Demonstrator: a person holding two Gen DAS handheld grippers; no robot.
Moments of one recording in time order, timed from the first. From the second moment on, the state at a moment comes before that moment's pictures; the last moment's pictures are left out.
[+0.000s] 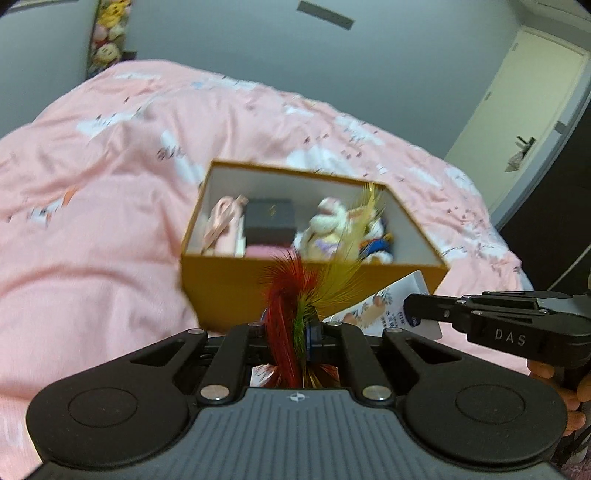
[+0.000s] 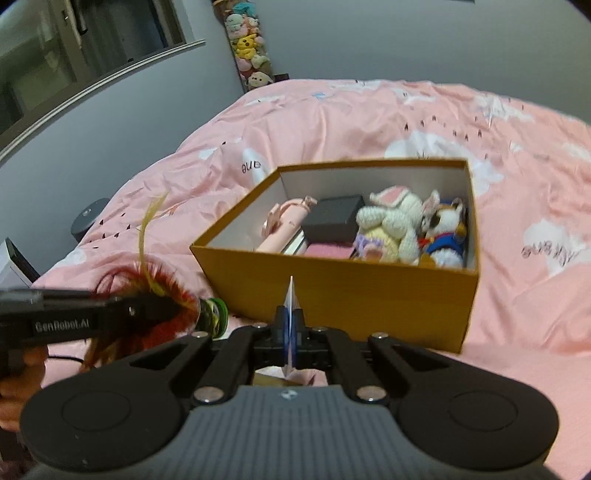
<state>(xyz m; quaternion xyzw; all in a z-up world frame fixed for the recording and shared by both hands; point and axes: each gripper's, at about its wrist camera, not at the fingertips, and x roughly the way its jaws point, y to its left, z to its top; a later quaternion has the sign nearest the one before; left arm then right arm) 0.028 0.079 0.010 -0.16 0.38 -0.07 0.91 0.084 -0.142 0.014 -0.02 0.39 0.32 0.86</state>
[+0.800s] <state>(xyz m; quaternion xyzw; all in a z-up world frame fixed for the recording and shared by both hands) 0.157 0.043 0.047 -0.14 0.36 -0.18 0.90 0.173 -0.155 0.088 -0.07 0.38 0.26 0.89</state>
